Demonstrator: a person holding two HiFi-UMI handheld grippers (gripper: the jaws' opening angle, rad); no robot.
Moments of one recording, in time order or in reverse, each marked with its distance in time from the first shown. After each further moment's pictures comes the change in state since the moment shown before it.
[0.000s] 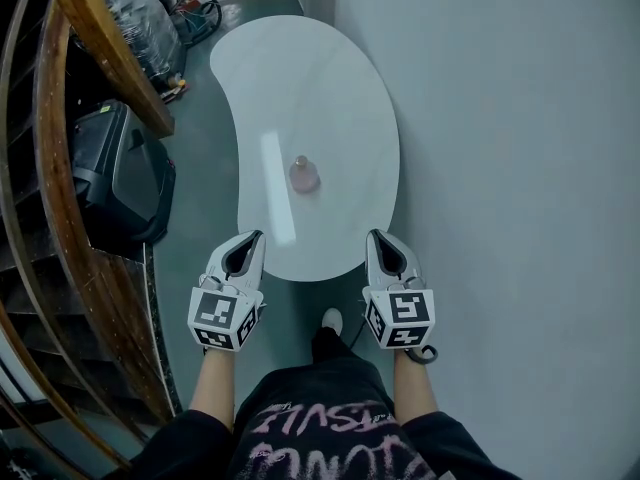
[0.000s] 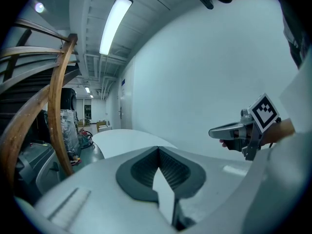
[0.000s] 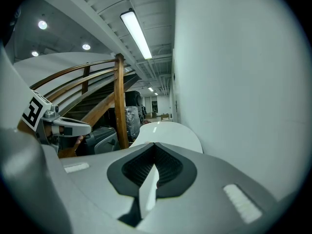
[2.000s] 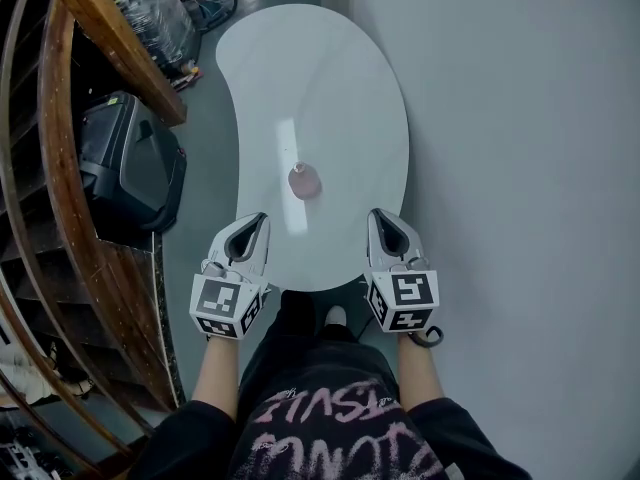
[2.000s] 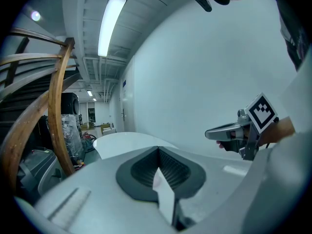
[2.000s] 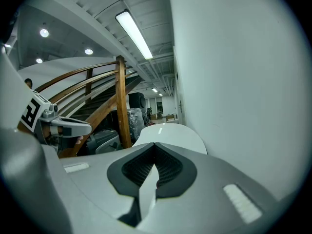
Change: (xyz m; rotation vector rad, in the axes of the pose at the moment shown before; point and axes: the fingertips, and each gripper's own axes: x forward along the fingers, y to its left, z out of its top) left arm 0.058 0.005 0.028 0.034 -0.004 0.060; right arm 0.061 -0.038 0.024 0.009 -0.016 0.081
